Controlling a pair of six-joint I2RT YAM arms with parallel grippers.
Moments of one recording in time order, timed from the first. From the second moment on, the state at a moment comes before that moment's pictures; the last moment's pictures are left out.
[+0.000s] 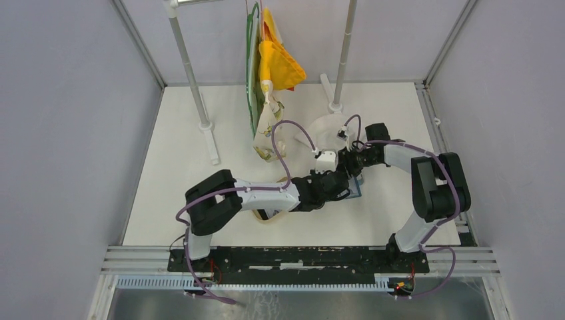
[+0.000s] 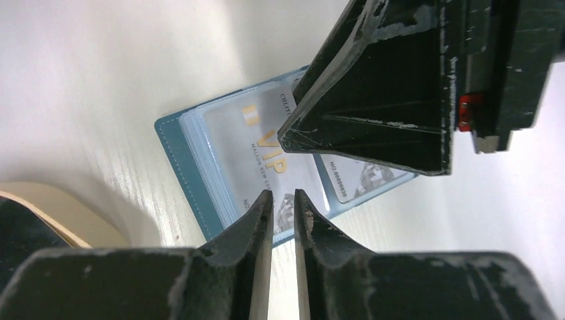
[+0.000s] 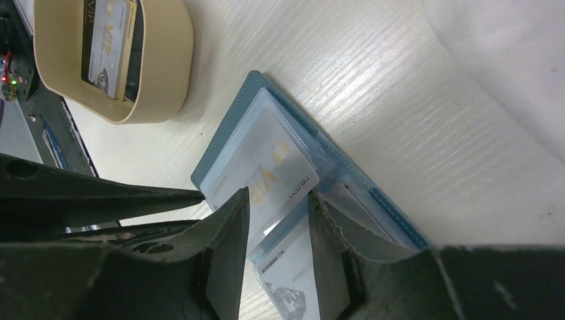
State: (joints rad) left arm -1.21 1.94 1.26 -0.16 -0.59 -0.85; right arm 0.14 1.71 0.90 -0.38 -0.85 -0.32
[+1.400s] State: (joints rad) left arm -1.03 1.60 0.85 0.25 -0.16 -0.73; right arm 0.25 1.62 0.82 -0.38 -0.68 -0.55
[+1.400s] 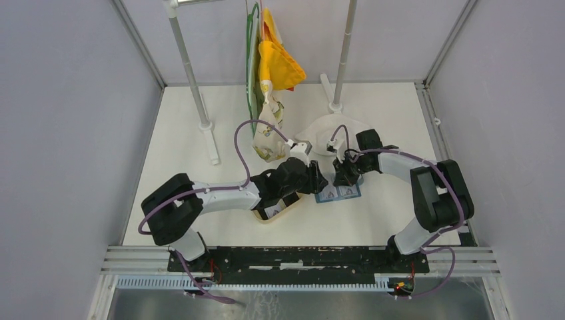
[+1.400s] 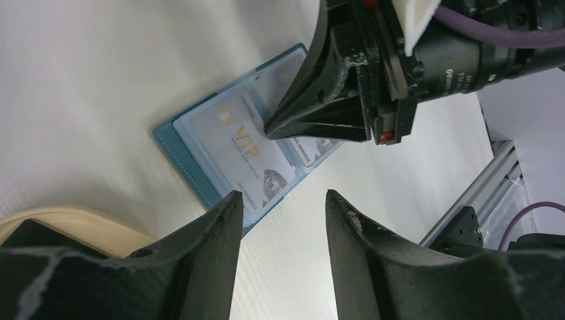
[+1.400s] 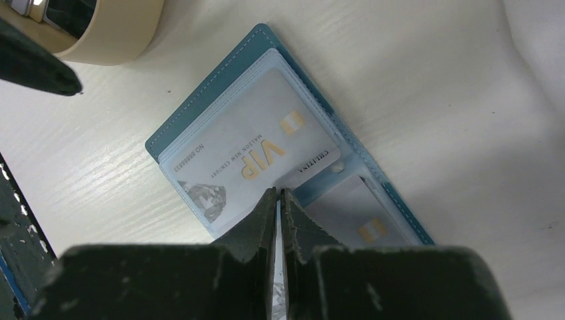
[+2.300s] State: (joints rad) left arm -1.00 1.36 0.78 0.30 -0.25 -0.72; right arm 0.25 1.24 0.73 -0.28 -0.83 -0.70
